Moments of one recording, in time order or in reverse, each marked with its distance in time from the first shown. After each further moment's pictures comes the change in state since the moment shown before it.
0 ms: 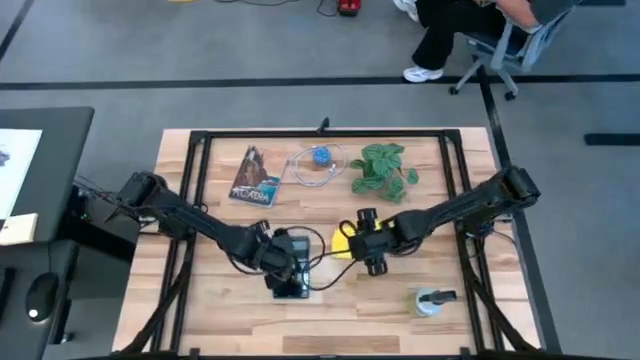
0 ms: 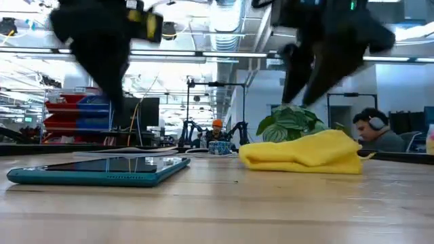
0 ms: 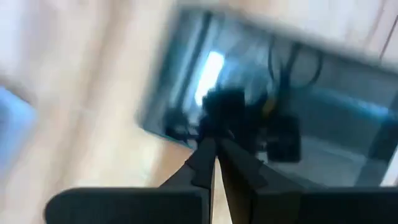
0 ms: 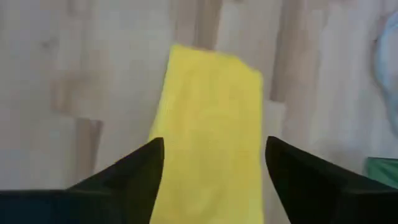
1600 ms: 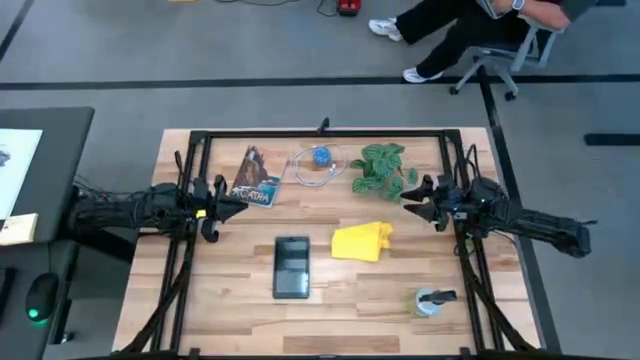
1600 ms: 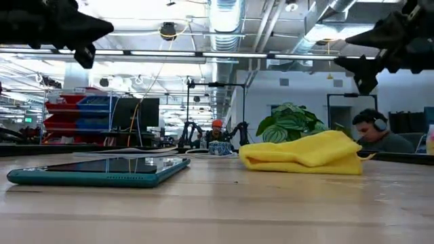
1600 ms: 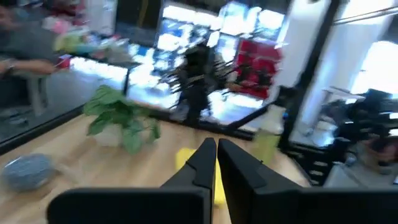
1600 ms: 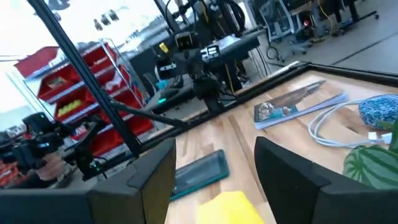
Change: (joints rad) left arm 0.439 -1.449 -0.976 0.944 0.408 0.500; right arm -0.594 -1.477 -1.125 0.868 -0.545 0.465
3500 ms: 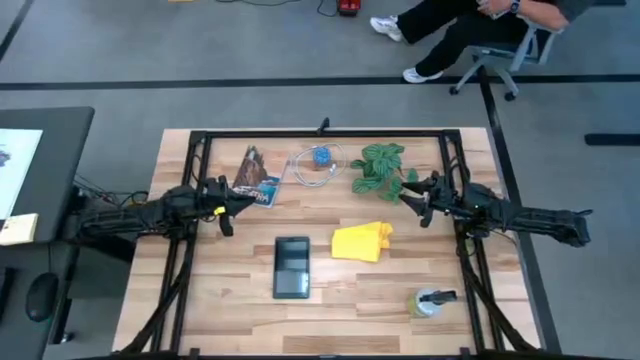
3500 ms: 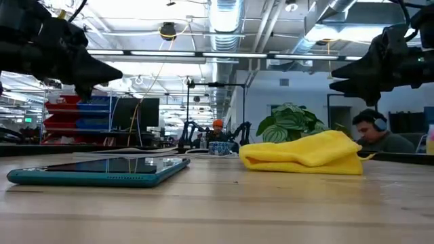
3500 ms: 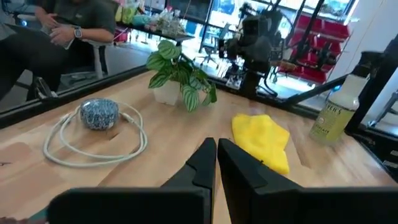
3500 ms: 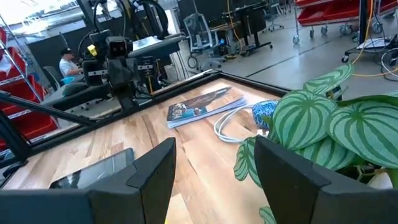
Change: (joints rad) left arm 0.126 -0.011 -0.113 -0.088 -0.098 -0.034; right arm 0.132 0.004 -0.008 -0.146 0.460 -0.203
